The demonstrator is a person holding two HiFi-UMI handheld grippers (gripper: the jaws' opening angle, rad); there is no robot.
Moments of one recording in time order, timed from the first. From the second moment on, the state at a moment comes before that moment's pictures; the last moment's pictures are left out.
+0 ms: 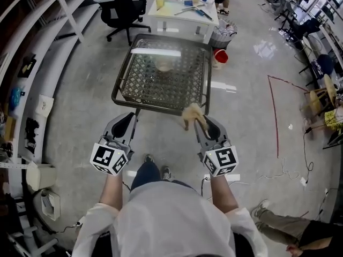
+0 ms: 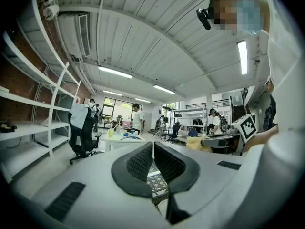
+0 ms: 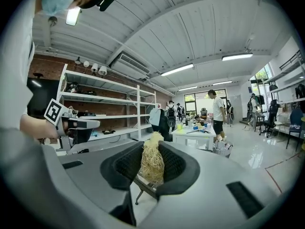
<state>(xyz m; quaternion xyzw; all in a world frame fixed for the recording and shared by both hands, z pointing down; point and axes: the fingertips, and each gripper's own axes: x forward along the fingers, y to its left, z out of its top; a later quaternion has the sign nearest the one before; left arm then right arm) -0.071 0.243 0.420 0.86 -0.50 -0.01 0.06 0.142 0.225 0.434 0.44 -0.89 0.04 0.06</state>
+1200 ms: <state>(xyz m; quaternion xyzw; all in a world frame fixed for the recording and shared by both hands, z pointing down) -0.124 0.059 0.431 0.91 -0.41 0.00 0.07 0.067 0.069 0.437 0.51 -0.86 0.05 0.06</state>
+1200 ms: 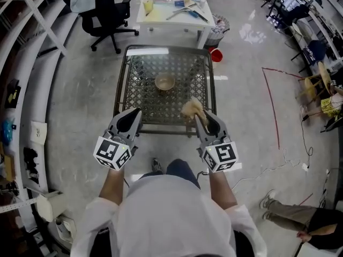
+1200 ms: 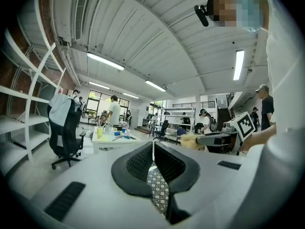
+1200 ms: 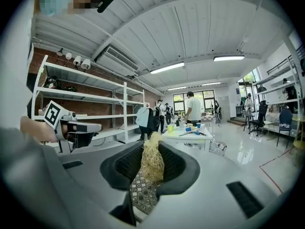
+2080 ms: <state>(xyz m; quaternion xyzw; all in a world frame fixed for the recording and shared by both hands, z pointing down) -0.077 -0.046 0.424 0.88 -0.46 0.00 0.07 0.110 -0.058 0.434 0.45 -0.89 0.04 0.05</state>
